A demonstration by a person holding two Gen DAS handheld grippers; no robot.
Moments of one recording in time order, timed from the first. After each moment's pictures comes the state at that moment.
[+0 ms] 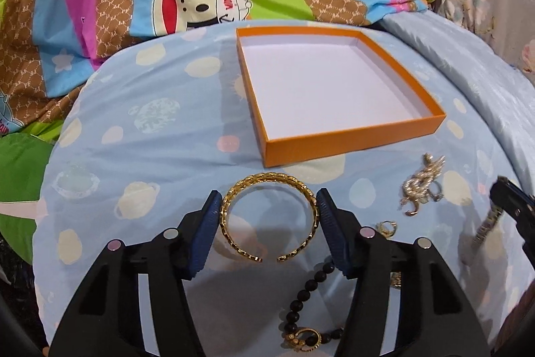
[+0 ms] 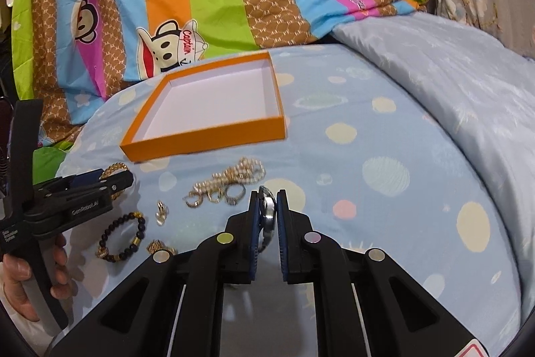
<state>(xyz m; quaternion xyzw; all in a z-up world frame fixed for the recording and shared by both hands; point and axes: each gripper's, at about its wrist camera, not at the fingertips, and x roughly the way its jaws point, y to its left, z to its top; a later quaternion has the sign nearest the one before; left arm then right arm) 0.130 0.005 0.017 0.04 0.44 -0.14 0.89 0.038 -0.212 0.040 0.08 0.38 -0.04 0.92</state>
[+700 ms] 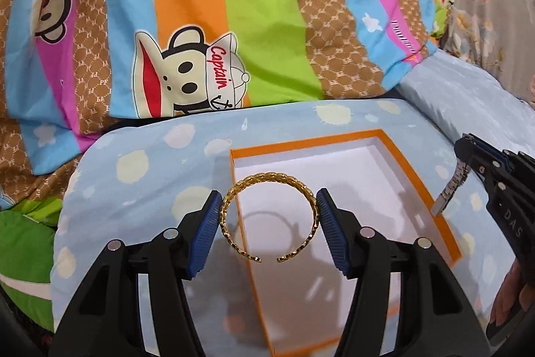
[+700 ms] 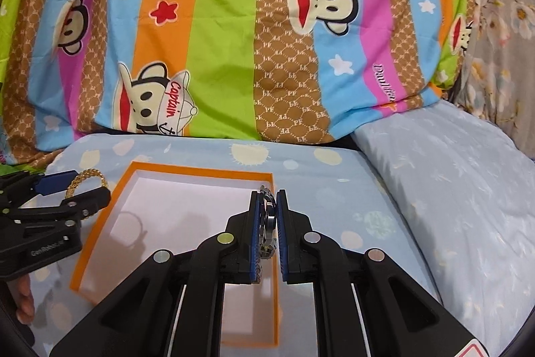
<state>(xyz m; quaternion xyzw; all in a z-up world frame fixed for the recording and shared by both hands) 0.270 -0.034 0.057 0.05 0.39 -0.14 0.91 0.227 -0.205 0.075 -0.03 0.33 -0.05 0.94</state>
